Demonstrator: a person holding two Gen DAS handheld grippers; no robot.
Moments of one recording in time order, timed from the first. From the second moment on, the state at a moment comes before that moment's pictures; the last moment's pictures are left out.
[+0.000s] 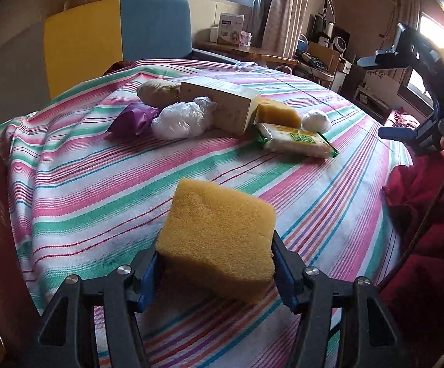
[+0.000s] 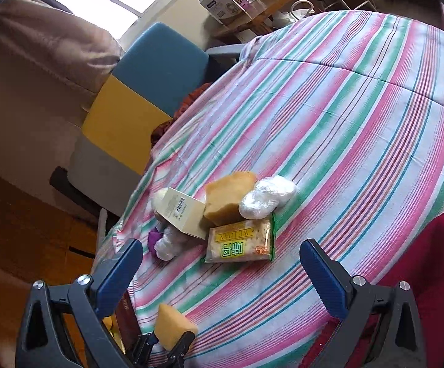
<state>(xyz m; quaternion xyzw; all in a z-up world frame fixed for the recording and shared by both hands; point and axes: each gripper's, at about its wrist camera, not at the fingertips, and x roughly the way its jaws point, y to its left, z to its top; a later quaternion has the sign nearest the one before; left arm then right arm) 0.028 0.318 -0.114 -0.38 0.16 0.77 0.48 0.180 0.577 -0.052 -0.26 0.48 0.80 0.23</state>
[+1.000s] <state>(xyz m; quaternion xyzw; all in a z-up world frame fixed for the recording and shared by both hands) 0.027 0.314 -0.116 -0.37 0.14 0.78 0.49 0.086 0.637 -0.104 -0.46 0.36 0.75 0.33</state>
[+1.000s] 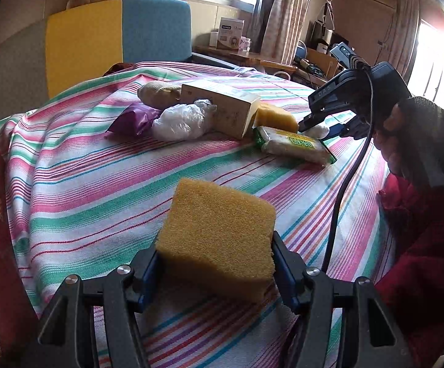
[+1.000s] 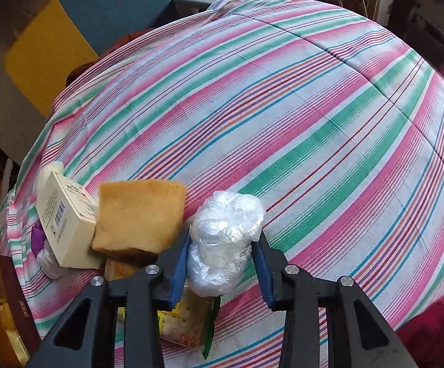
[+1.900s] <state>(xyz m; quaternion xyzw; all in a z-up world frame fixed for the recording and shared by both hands) 0.040 0.299 -0.092 -0.37 0.15 0.79 0.47 0.082 0.632 -0.080 -0.49 0.28 0.75 0.34</state>
